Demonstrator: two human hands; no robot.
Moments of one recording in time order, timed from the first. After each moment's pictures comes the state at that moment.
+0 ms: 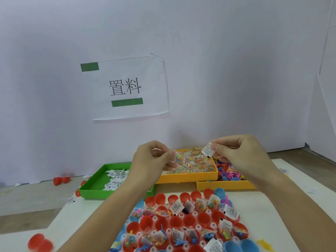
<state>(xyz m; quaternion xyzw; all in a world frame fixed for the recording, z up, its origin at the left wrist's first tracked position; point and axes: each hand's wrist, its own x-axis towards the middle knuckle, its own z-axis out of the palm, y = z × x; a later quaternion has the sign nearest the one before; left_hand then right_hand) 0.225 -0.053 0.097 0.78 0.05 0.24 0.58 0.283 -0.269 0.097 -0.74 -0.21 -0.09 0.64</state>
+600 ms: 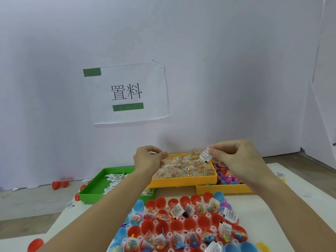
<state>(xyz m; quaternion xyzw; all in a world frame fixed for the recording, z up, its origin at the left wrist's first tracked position) 0.273 -0.033 0.090 0.76 0.19 0.26 0.56 0.277 -0.264 0.099 -0.75 -0.22 -0.10 0.62</state>
